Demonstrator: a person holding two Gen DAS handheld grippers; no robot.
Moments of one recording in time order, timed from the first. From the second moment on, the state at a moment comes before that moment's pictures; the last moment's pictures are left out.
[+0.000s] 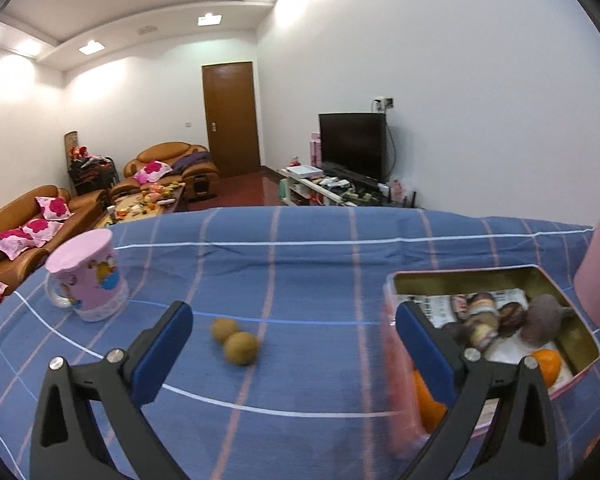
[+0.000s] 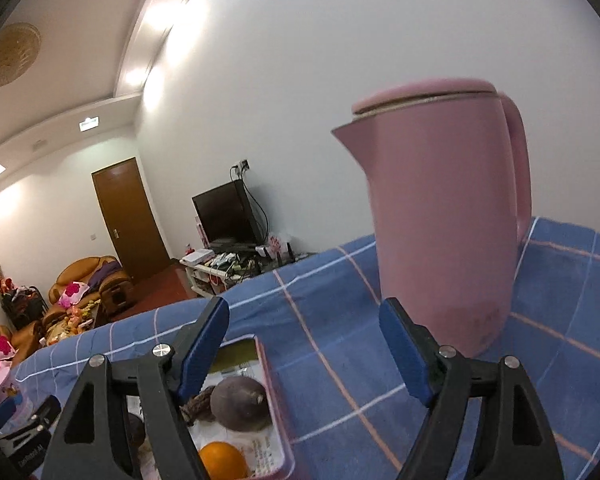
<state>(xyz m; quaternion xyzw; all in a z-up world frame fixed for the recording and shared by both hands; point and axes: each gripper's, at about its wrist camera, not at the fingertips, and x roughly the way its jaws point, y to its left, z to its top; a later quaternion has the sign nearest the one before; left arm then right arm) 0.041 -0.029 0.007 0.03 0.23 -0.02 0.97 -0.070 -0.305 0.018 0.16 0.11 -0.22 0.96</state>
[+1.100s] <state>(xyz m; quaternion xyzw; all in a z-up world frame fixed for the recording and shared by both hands) 0.094 0.146 -0.013 -0.04 0.29 0.17 0.94 0.035 -0.087 0.001 0.04 0.24 0.04 0.97</state>
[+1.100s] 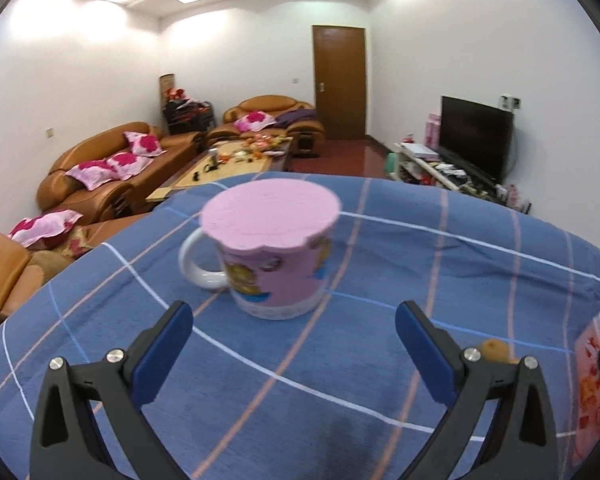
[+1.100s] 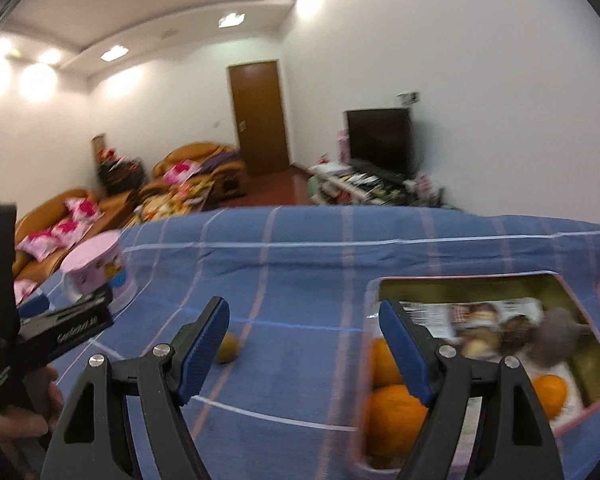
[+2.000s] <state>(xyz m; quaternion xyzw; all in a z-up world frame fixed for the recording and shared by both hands) 0.092 0.131 -0.015 -0.03 0.29 0.12 0.95 0.062 -0.045 -0.019 0.01 0.30 0.07 0.95</state>
